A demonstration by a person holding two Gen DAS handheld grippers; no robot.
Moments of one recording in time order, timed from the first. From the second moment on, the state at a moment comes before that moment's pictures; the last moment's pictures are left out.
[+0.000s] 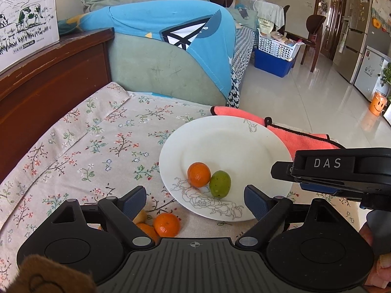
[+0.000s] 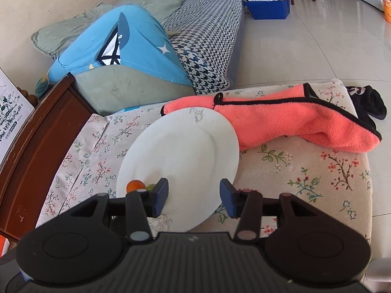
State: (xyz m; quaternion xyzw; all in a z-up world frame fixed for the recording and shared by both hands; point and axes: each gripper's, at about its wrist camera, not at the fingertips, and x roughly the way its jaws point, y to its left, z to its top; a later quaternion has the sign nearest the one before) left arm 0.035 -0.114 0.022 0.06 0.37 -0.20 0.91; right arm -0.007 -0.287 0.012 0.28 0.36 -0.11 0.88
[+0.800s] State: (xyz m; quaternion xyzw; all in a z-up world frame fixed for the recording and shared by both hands) left arm 0.017 -0.082 0.020 0.07 0.39 -0.15 0.90; right arm -0.042 -0.266 0.010 0.26 0.38 -0.13 0.88
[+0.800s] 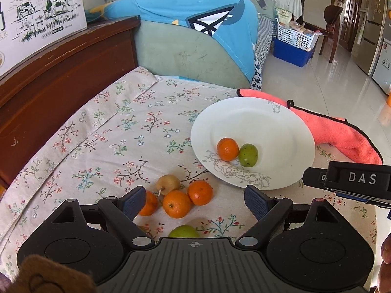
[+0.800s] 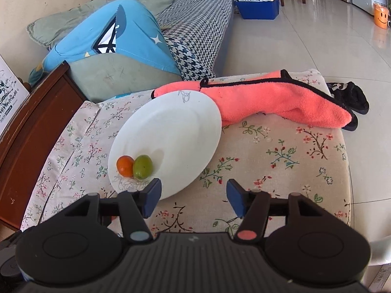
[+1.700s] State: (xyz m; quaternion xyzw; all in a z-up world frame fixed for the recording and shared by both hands) left arm -0.022 -0.069 -0.019 0.08 0.36 -0.20 0.91; right arm -0.065 -0.244 0.008 0.26 0.39 -0.09 0.88
